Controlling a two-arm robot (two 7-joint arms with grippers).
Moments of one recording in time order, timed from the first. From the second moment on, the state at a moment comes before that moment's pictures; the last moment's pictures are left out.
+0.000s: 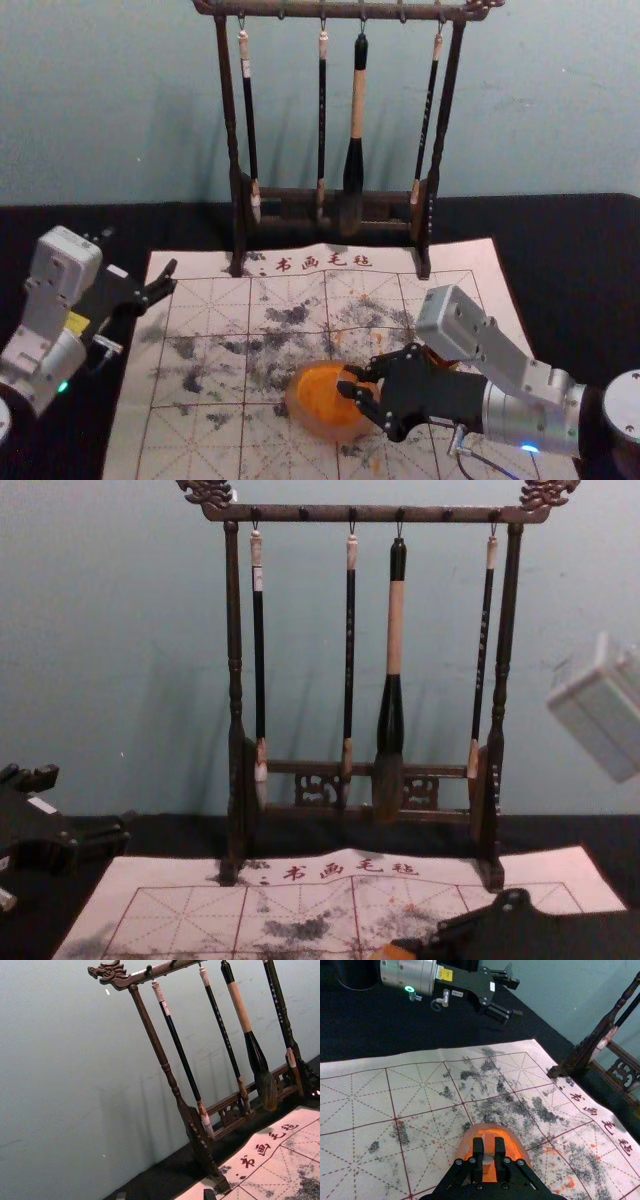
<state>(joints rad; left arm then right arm) -0.20 0.60 0.45 -1.41 -0.25 -0.12 0.03 0.22 0.58 -0.58 -1.67 0.19 0.17 0.59</state>
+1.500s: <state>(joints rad) -0.20 0.60 0.45 -1.41 -0.25 -0.12 0.03 0.26 0.52 -0.57 -1.58 0.15 0.20 0.56</state>
